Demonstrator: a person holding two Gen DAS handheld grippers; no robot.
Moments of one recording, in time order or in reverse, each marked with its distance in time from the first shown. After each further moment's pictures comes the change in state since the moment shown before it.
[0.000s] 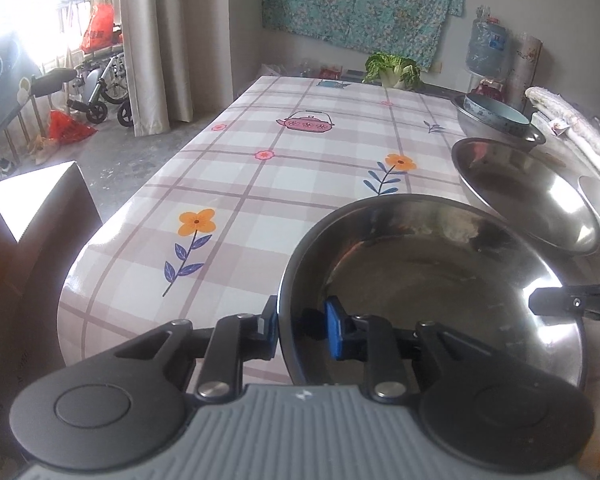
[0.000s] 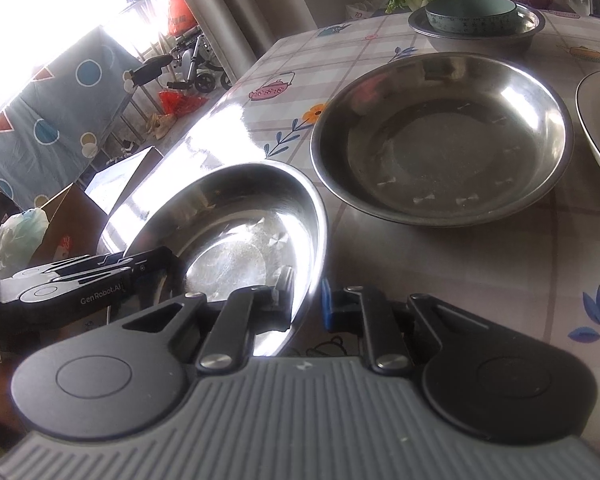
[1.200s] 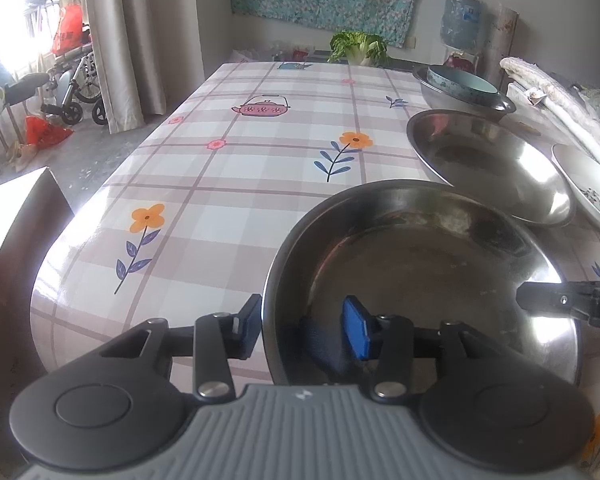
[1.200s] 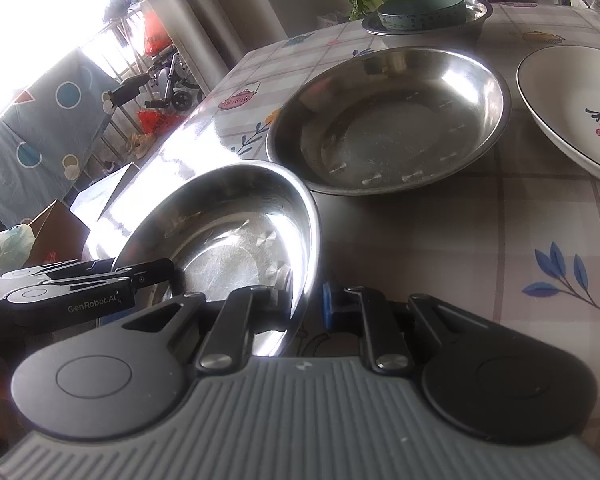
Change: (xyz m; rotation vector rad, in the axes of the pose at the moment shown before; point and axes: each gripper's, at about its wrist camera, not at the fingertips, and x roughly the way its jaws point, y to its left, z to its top) left arm 0.005 -0.030 0.002 0.076 0.060 -0.032; right arm -0.015 -0.018 -0.022 0.059 -0.049 -0.051
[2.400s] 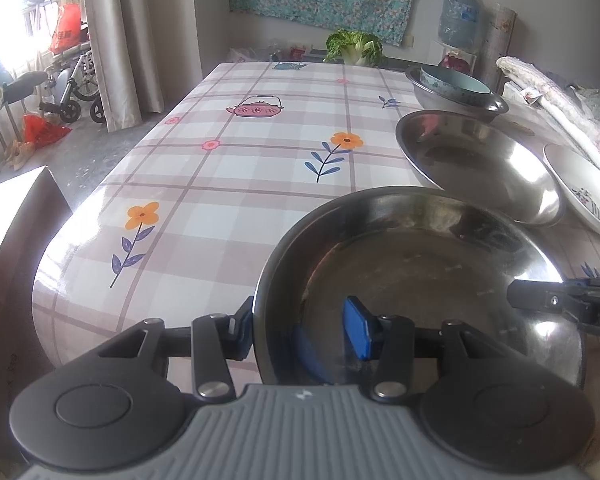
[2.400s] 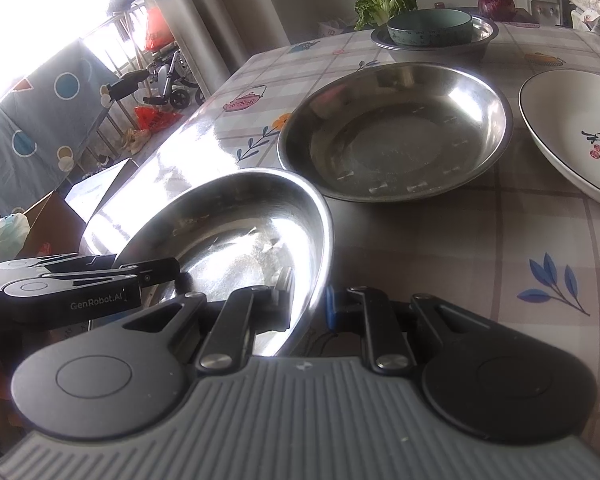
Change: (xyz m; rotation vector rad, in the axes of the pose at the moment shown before) left arm -0.008 -0.006 0.001 0.000 0.008 -0.003; right arm -0.006 0.012 0.000 -0.050 -0.016 -0.030
